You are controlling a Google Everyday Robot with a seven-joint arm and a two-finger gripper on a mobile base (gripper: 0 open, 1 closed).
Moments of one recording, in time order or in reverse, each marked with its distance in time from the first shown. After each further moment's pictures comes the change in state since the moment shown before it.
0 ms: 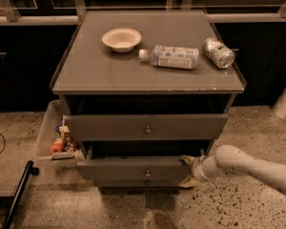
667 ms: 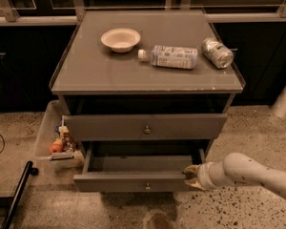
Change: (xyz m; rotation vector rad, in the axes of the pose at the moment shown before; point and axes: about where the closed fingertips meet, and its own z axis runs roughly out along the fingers) arm 0.007 0.033 -0.027 0.021 0.020 0.042
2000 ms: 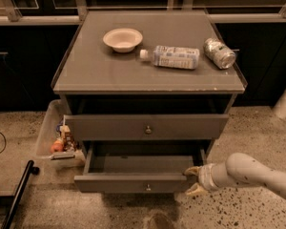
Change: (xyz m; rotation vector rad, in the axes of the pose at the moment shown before) arm -0.005 0.000 -0.007 -0.017 -0.036 0.010
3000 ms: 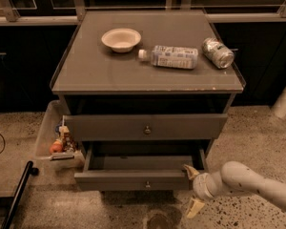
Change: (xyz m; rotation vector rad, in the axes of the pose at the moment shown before) arm 0.002 0.041 0.039 -0.092 -0.087 -0.023
